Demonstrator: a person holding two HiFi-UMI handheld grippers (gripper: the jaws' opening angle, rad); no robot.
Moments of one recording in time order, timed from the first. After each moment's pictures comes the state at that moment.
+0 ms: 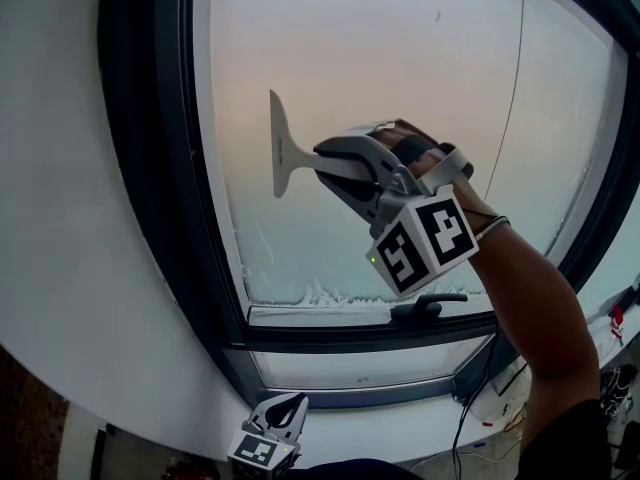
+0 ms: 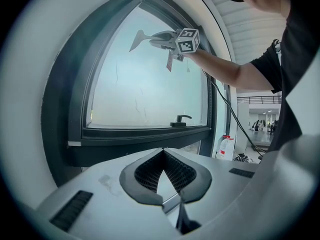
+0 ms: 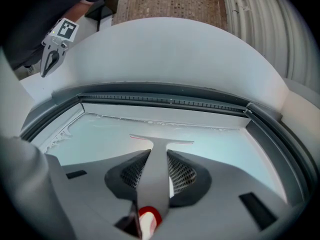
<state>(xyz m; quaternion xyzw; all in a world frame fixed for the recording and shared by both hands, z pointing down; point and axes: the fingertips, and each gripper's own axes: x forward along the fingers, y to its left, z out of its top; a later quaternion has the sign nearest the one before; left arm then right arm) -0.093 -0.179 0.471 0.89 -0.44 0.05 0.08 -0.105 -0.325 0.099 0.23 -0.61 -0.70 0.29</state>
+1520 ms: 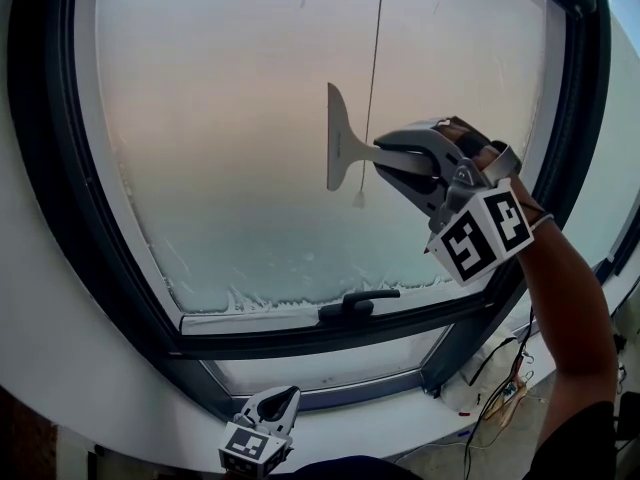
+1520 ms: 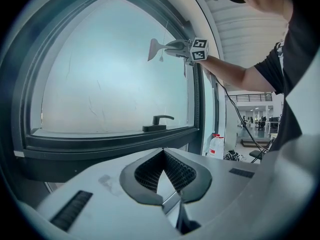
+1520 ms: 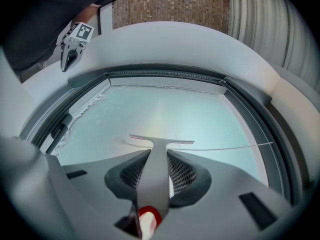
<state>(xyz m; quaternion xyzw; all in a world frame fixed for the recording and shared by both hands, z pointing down) 0.031 -0.198 0.455 0.92 -0.38 0.06 0.06 0.130 -0.322 0.081 0.29 -0.58 -0.67 0.38</state>
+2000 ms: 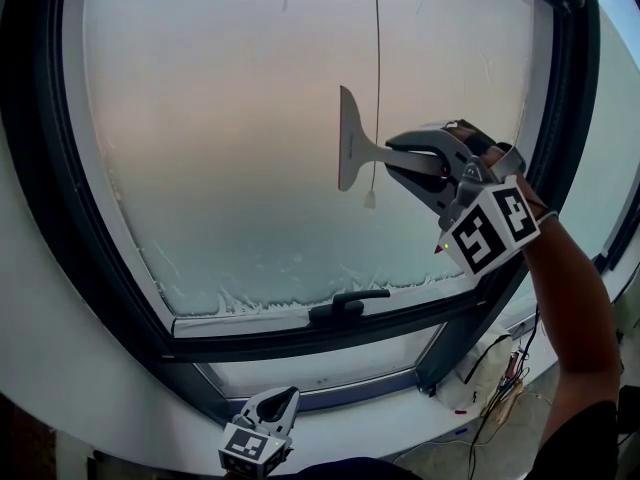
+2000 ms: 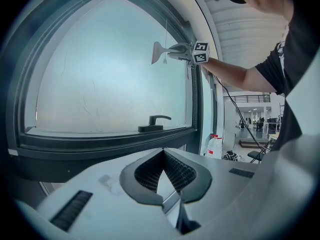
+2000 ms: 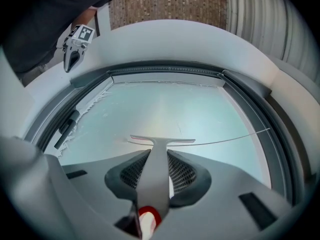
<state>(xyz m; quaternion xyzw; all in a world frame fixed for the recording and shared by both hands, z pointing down) 0.045 -0.197 0.455 0.92 -0.37 0.06 0.06 0.168 -0.323 0.081 0.30 -0.58 -0.65 0.39</state>
